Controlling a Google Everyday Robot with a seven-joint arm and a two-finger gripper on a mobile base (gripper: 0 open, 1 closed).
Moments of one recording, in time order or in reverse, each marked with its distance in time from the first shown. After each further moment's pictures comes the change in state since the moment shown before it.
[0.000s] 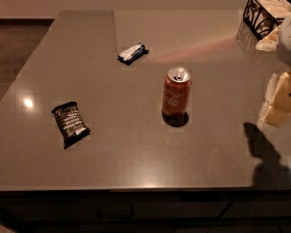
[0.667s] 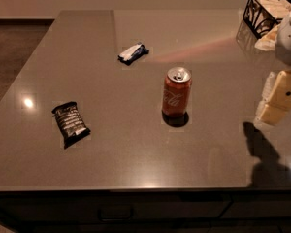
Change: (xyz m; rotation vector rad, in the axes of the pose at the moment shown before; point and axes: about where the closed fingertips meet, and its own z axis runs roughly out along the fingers) arm -0.004 -0.001 0.001 0.008 -0.016 0.012
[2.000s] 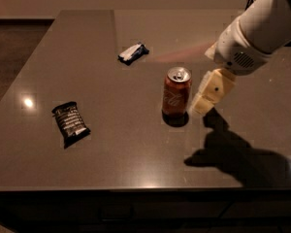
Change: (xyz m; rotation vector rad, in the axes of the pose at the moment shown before) arm -0.085 -0.017 0.072 -0.084 -0.230 0.098
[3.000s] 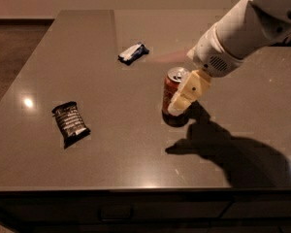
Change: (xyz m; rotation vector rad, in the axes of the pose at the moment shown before) arm -0.032 -0.007 0.035 -0.007 -0.087 -0.003
